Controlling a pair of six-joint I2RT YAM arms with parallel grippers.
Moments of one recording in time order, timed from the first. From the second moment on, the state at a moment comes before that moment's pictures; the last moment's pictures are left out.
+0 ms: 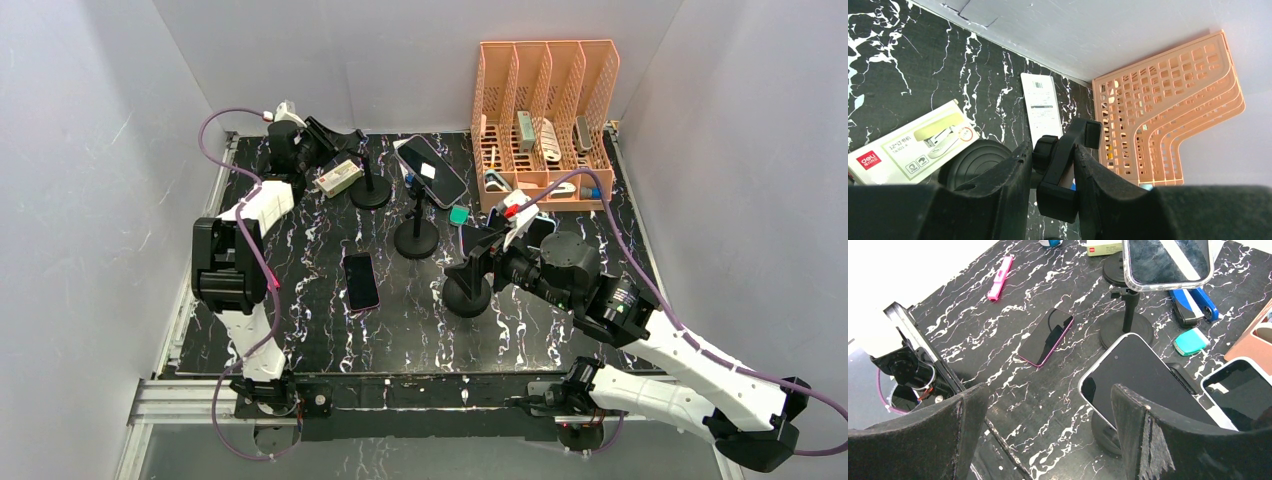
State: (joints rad) left arm -0.08 1.89 1.34 0.27 0.24 -0.76; right arm 1.00 0.79 0.95 -0.39 0.09 0.24
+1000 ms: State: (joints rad) left arm -0.08 1.11 0.85 0.19 0.29 -0.75; right arm 1.00 0.80 1.00 -0.41 0.12 0.22
